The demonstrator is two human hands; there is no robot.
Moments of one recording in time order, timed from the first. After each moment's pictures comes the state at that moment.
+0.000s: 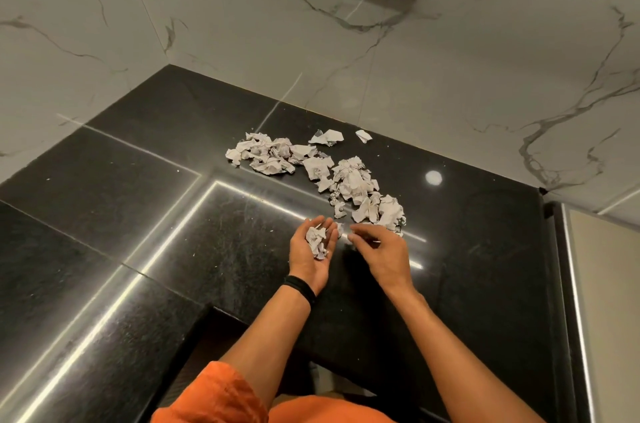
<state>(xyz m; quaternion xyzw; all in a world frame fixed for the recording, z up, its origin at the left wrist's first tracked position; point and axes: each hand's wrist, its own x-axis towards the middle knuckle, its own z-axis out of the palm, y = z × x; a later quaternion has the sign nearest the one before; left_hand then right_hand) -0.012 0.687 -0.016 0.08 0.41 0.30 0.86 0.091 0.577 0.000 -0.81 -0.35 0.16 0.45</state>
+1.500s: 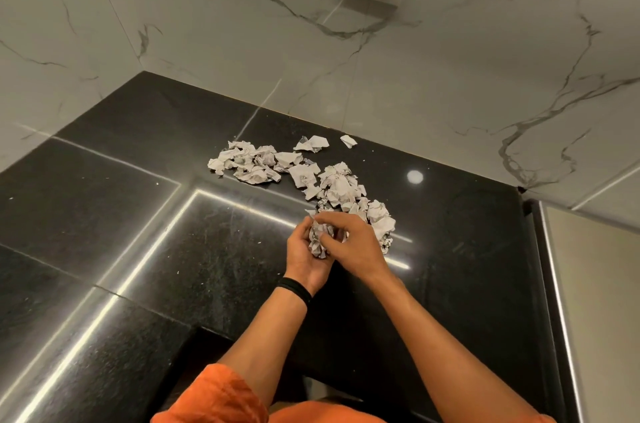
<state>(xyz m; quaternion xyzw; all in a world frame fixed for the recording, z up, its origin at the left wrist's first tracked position) 0.004 0.697 -0.010 0.06 0.33 0.22 0.92 0.083 0.620 0.023 -0.77 -0.42 0.19 0.43</state>
